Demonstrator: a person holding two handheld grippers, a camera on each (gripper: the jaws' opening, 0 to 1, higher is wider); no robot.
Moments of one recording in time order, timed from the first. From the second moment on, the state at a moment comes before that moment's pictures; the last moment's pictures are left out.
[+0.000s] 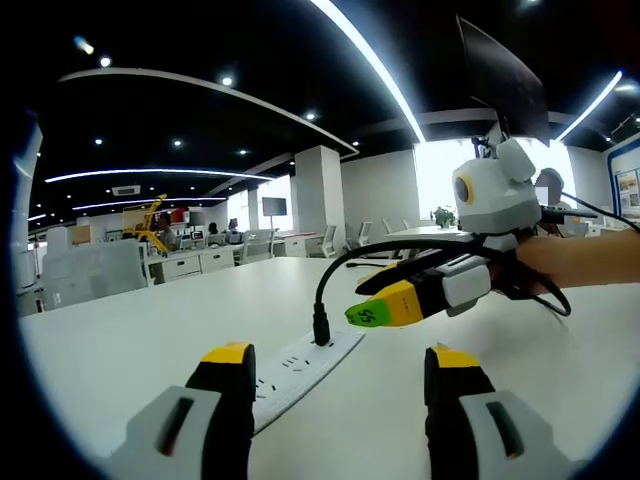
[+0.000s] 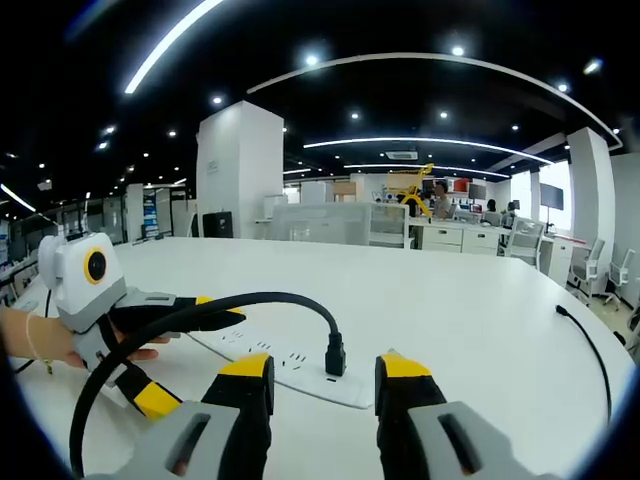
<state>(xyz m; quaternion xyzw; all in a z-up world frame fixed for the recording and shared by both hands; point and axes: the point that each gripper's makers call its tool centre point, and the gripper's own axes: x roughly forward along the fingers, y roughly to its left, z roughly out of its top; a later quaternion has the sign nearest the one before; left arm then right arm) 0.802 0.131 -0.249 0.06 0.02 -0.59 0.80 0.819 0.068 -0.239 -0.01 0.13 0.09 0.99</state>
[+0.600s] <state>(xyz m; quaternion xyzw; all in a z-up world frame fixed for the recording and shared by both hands) 0.810 0.113 -0.253 0.06 0.01 -0.60 0.80 0.844 0.071 -0.240 -0.02 0.13 0.08 0.99</state>
